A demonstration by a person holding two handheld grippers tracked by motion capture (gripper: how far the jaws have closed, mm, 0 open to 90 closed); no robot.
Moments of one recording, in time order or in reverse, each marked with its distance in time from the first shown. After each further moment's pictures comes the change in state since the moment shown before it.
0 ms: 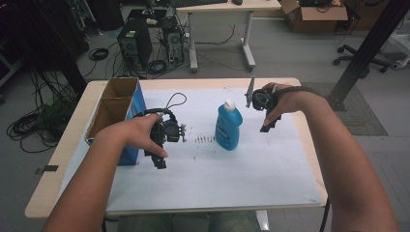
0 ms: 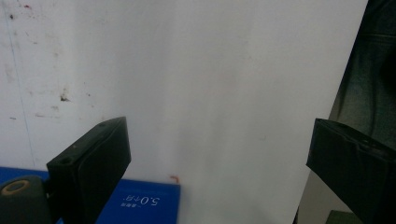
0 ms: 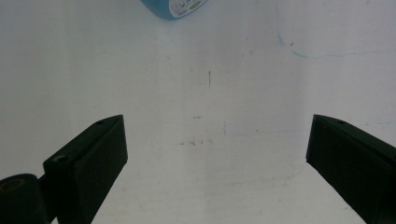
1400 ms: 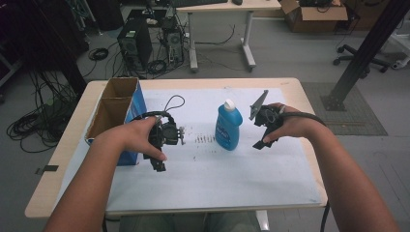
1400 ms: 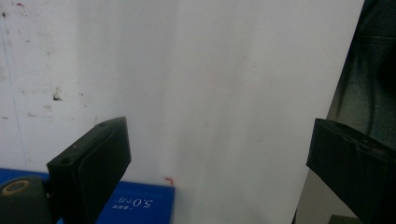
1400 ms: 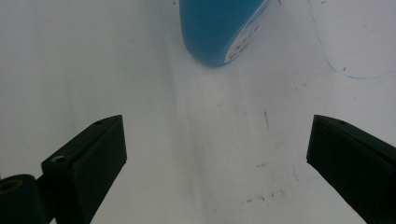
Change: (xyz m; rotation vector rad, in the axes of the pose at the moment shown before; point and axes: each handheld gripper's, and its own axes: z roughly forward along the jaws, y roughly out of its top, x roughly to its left) left arm -0.005 -0.005 0.003 -0.020 0.012 -0.007; right arm 0.051 -0.019 0.030 -0.286 -0.008 0.177
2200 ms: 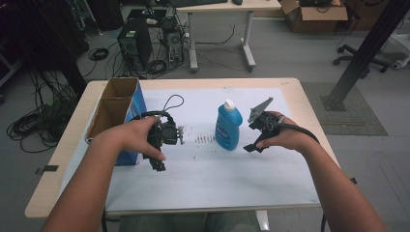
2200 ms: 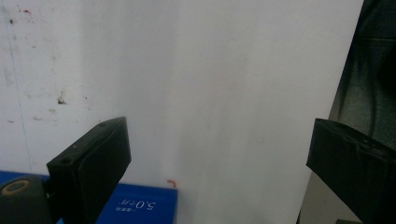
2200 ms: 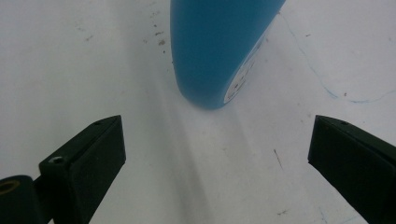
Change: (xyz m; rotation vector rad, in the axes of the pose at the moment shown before) left arm -0.001 -0.002 -0.001 -0.019 0.007 0.012; right arm 0.012 -0.009 0.021 -0.210 -0.059 0.110
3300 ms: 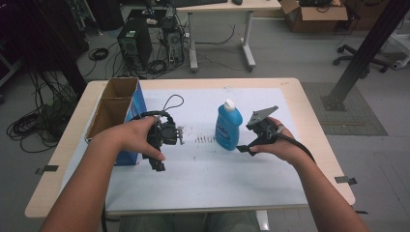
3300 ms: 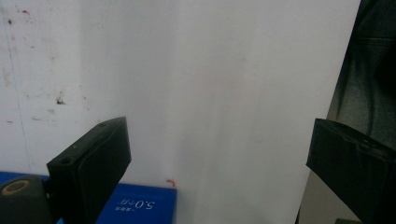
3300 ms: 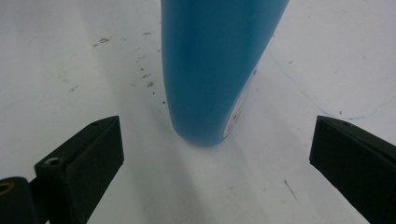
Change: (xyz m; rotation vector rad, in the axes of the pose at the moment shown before) left arm -0.001 -0.001 -0.001 0.001 -0.003 0.004; right arm 0.014 -0.012 0.016 -0.198 -0.095 0.106
